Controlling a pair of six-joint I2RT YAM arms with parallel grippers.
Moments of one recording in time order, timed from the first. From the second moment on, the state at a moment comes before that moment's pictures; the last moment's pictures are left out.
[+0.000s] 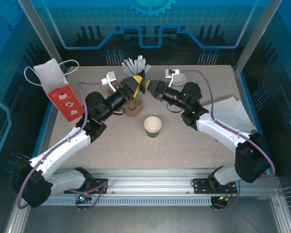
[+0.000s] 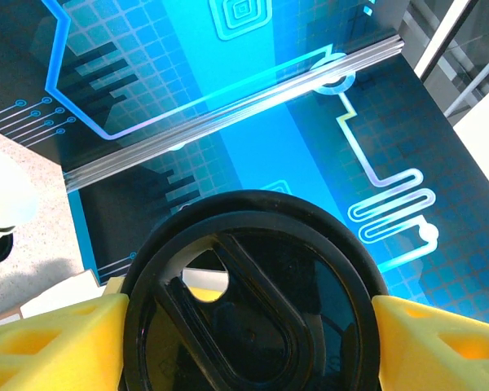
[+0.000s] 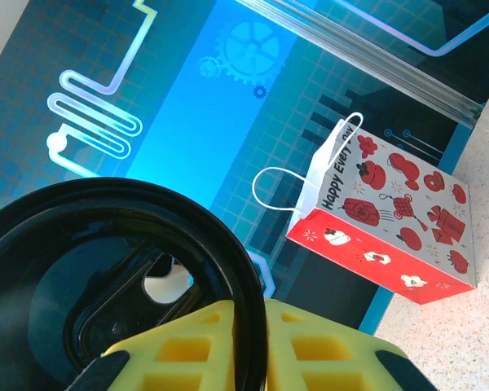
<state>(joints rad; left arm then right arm) -0.54 1.15 0.90 0.46 0.22 -1.26 0.57 1.44 1.01 0.62 -0.52 1.19</state>
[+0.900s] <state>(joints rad) -0.75 1.15 0.85 -0.12 -0.13 -0.58 0.41 1.14 1.14 -0.48 -0.20 0.43</state>
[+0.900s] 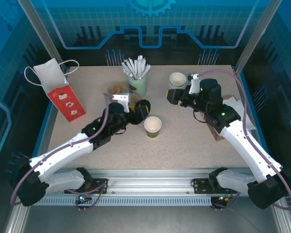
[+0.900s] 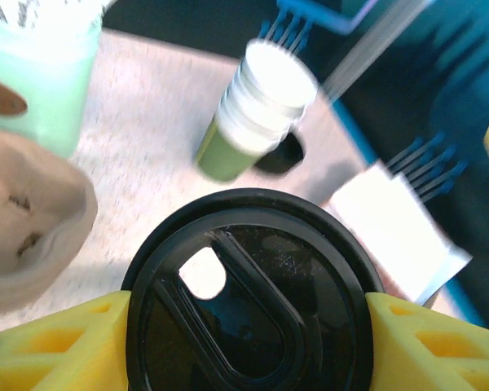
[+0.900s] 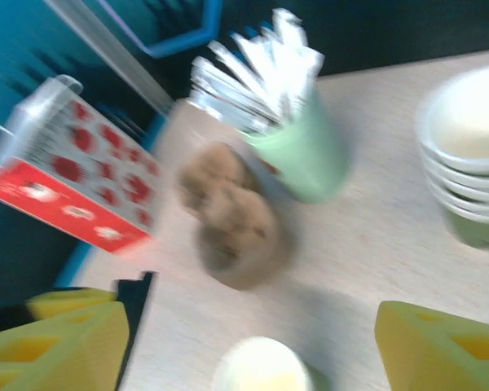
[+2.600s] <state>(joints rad) -0.90 1.62 1.19 -0.51 -0.30 -0.21 0.38 1.11 1.06 -0.73 -0.05 0.22</state>
